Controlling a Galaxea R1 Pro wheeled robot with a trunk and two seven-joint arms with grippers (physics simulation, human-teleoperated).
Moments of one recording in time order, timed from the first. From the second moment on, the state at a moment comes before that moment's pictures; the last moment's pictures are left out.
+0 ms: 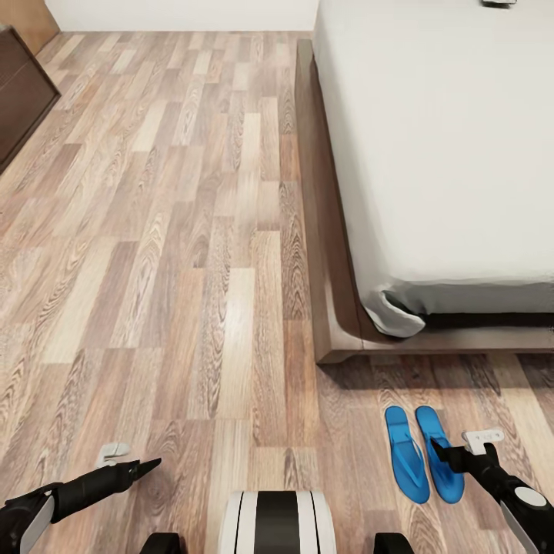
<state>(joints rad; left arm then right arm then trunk) -0.48 0.36 0.21 -0.45 0.16 0.21 -0.99 -0.43 -0.40 -0.06 -0.55 -0.06 -0.19 0.26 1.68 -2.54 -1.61</state>
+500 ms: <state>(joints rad) -0.48 0.36 0.21 -0.45 0.16 0.21 -0.99 -0.43 -0.40 -0.06 -0.55 -0.06 -0.19 0.26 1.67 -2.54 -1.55</state>
